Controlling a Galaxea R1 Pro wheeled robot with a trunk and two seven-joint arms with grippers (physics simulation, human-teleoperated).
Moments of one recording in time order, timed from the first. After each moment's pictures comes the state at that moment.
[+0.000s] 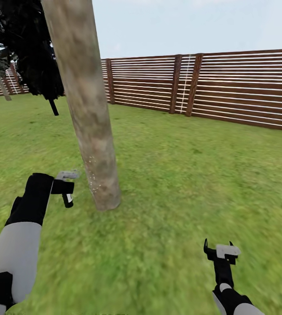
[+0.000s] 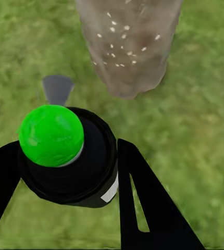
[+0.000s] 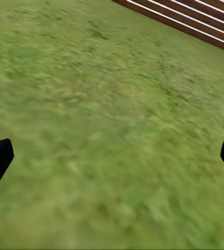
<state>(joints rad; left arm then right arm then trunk) -0.94 0.12 0.23 -1.04 -0.52 0.97 -0.51 -0.58 -0.03 -0.59 -0.21 0.73 -0.72 -0.39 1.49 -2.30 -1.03</state>
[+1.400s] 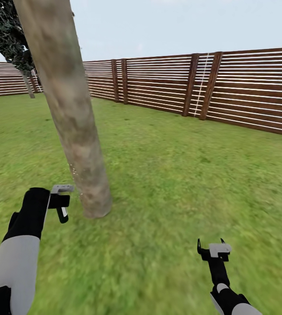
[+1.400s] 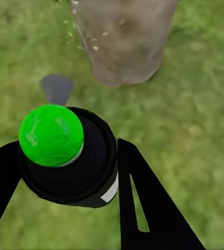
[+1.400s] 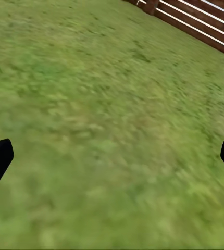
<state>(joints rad) -0.85 0.10 0.33 -1.04 -0.50 0.96 -0.42 -0.58 -0.02 -0.59 -0.21 0.84 -0.71 -0.34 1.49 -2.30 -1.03</state>
